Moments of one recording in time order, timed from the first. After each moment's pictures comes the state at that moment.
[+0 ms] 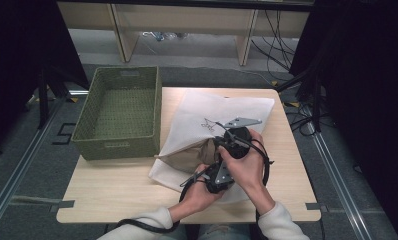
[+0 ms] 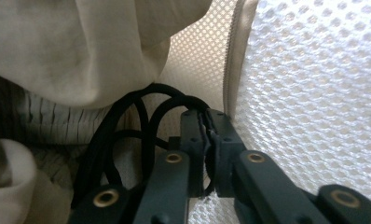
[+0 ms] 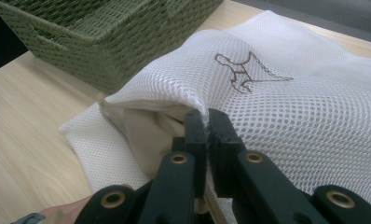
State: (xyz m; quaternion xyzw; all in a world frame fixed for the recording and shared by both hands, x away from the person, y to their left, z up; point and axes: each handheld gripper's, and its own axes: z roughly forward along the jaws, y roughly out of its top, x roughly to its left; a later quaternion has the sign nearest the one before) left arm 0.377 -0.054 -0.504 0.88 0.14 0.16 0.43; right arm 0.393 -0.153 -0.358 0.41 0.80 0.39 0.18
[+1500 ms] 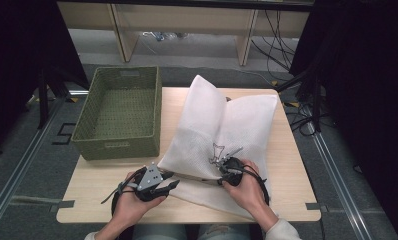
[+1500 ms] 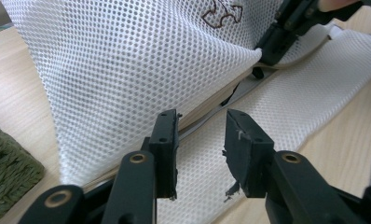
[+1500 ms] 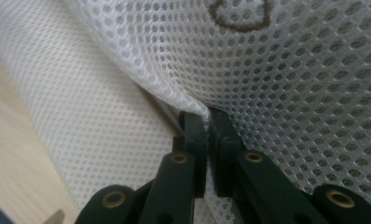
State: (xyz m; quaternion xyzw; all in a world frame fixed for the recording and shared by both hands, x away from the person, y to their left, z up) left arm 0.328 0.118 -0.475 0.82 0.27 0.18 0.47; right arm 0.383 -0.164 -0.465 0.41 0.89 0.19 0.08
